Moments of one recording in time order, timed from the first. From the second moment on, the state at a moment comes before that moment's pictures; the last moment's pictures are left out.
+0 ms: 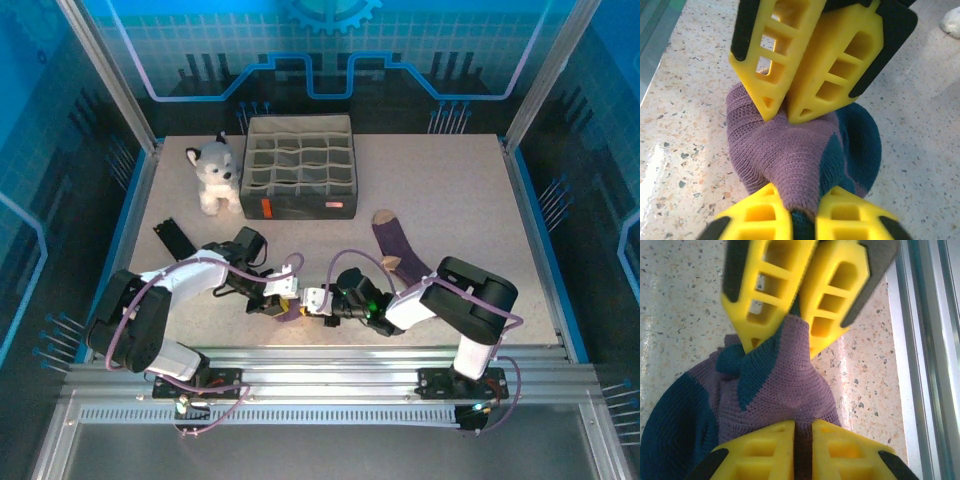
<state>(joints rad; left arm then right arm) -0.37 1.47 0.71 -0.66 0.66 1.05 0.96 1.77 0.52 0.73 -0.26 -0.49</state>
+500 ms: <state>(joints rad) -0.37 1.46 0.75 -0.51 0.60 0.96 0.91 1.64 0.66 0.22 -0.29 -0.29</state>
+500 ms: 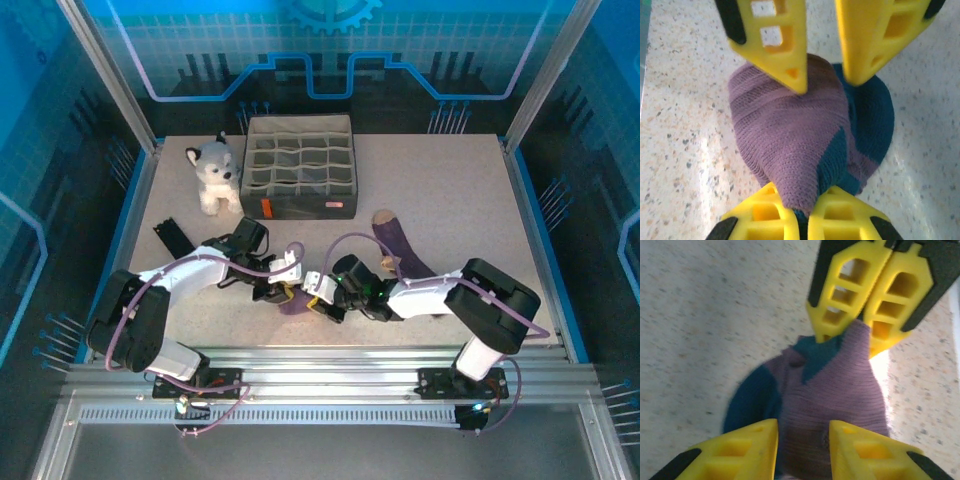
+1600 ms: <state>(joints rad) -0.70 1.09 0.49 -0.28 0.17 0.81 0.73 1.83 1.13 -0.52 -0.56 -0.22</state>
